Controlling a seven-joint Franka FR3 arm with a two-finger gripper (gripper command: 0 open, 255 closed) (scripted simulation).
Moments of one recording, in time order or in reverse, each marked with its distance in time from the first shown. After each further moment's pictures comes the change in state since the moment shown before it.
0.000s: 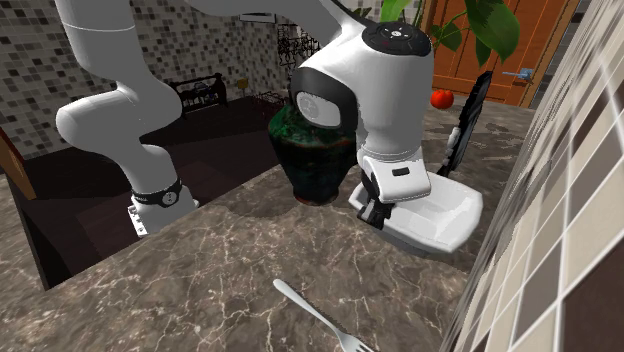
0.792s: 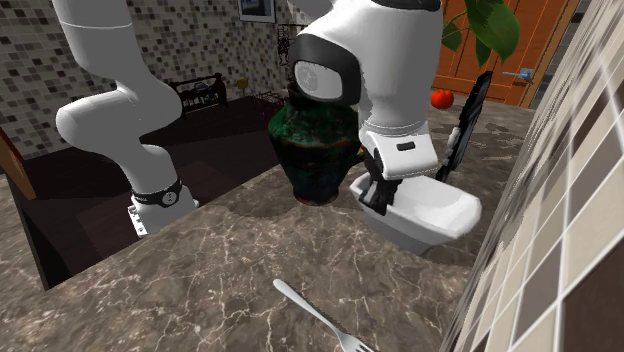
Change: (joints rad) arm -0.003 -0.047 -0.003 0.035 -0.011 -0.082 0.023
